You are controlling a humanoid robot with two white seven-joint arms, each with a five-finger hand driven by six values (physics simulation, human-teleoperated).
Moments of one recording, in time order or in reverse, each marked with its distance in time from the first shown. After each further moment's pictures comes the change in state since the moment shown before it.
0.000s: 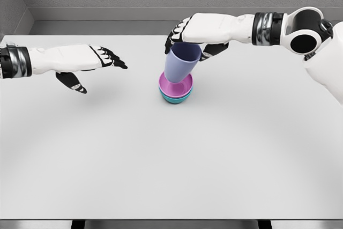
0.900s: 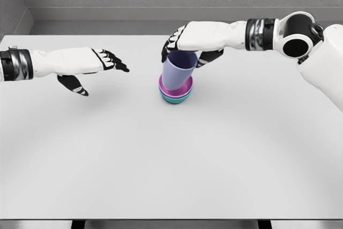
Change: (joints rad) left arm 0.011 0.003 0.003 -0.023 0.000 0.000 0.000; right arm -0.005 0.010 0.050 0.005 -0.001 0.000 0.000
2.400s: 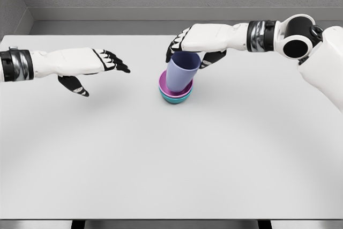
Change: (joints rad) left arm 0.003 0.002 0.001 -0.011 -0.001 0.000 0.000; right arm -0.002 0.002 0.007 0.049 0.008 0.000 0.000
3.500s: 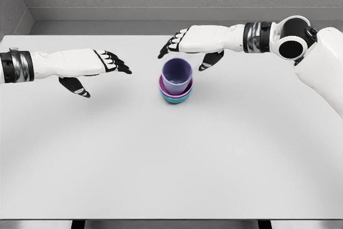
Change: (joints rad) left arm 0.014 0.002 0.012 -0.023 0.000 0.000 0.000; right arm 0.002 0.021 0.003 0.026 0.003 0.000 0.000
